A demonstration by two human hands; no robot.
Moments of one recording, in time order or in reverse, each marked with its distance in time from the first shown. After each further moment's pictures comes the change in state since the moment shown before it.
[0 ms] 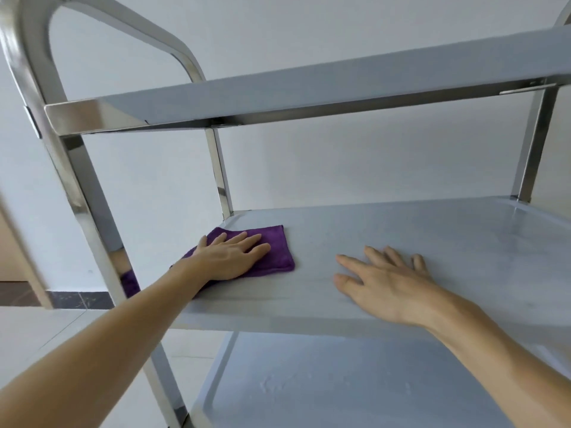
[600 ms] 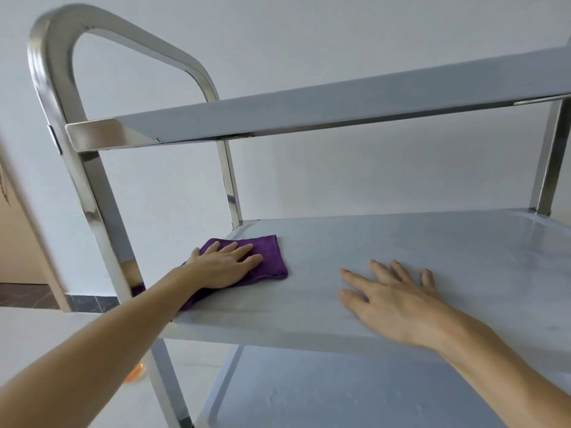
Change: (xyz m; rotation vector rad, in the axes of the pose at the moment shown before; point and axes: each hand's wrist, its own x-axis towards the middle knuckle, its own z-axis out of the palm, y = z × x) left_hand 0.002 -0.031 -0.002 0.057 0.002 -0.087; right_hand -0.008 -0.015 -0.002 0.006 -0.010 -0.021
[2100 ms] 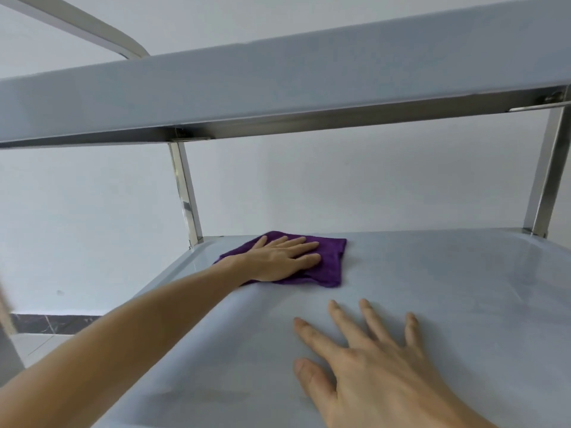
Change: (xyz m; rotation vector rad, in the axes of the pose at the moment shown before) left_hand 0.091 0.115 -0.014 0.119 0.023 0.536; right_hand -0.024 -0.025 0.009 -0.070 0.025 -0.070
